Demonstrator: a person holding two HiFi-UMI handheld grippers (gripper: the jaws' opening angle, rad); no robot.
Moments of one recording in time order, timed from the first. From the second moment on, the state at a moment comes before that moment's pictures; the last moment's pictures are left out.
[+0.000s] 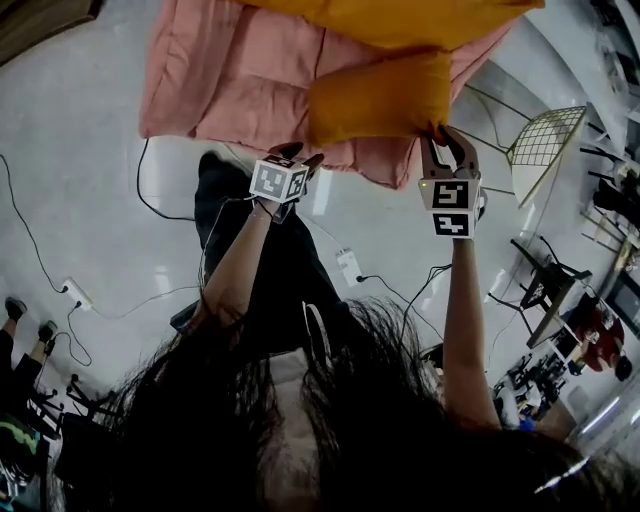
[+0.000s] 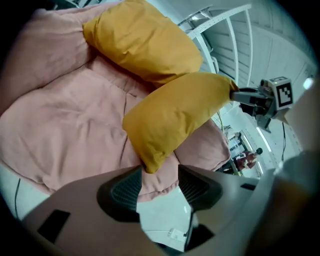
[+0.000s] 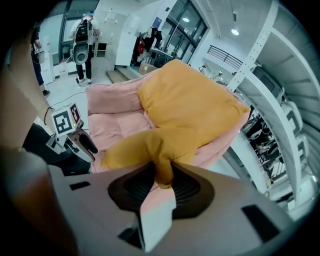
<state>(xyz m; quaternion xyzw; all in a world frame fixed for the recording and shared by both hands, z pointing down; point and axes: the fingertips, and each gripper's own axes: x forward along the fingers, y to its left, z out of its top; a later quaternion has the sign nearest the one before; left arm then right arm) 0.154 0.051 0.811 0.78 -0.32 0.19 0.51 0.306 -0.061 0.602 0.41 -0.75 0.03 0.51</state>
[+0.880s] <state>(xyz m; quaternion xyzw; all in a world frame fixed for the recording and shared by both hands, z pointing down) 0.122 0.034 0.799 0.75 -0.31 0.20 0.55 0.314 -0.069 0.599 0.51 -0.74 0.15 0.41</state>
